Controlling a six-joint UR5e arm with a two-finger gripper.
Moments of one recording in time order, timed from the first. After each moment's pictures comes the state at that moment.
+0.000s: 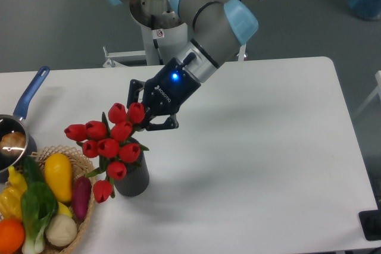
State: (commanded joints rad) arm 2.55 -1.71 -1.75 -0.99 0.44 1.06
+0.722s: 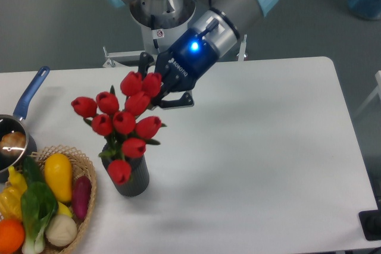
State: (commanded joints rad) arm 2.66 -1.66 -1.73 -0.99 0.27 1.03
